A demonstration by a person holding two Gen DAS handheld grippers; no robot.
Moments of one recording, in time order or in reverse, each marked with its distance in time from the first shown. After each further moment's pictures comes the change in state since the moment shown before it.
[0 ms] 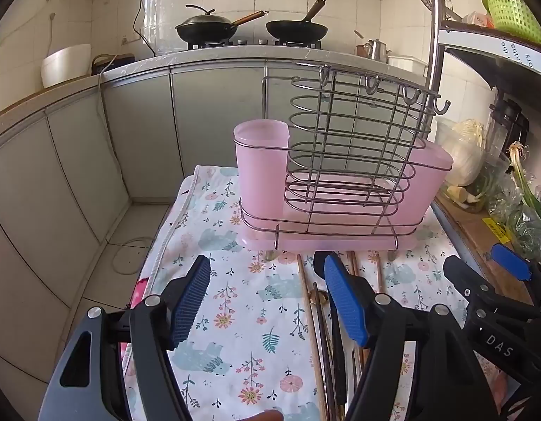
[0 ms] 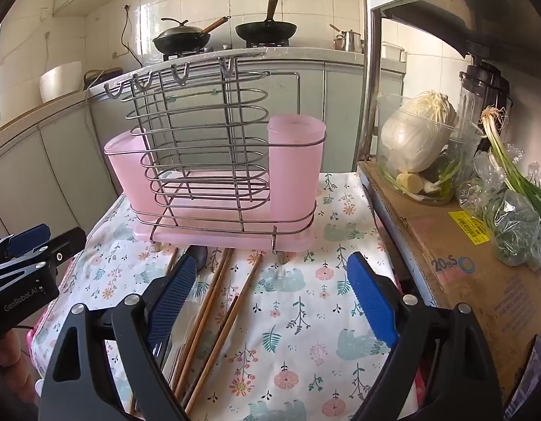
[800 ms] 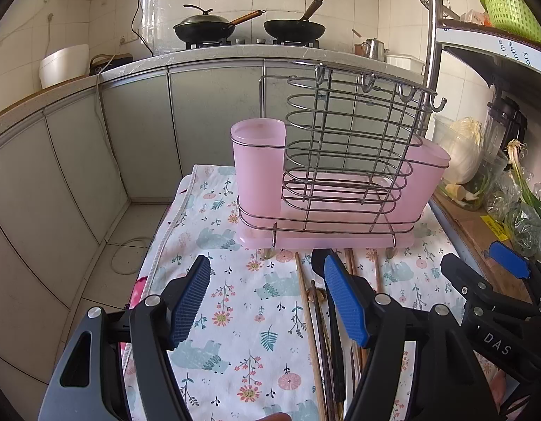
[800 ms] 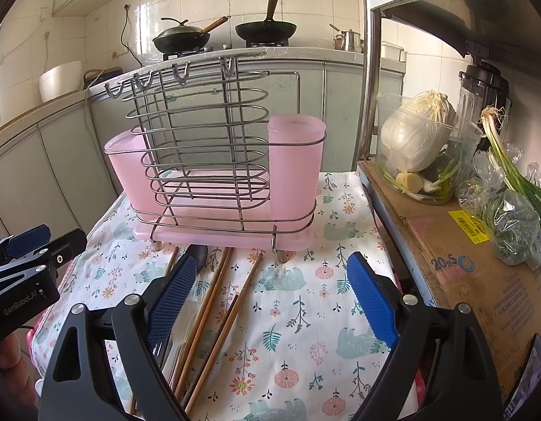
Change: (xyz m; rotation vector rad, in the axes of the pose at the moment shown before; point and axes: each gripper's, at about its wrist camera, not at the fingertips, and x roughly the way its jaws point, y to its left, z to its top) left arm 0.000 -0.003 0.000 -0.002 0.006 -0.002; right arm 0.000 0.000 0.000 -0.002 0.001 -0.002
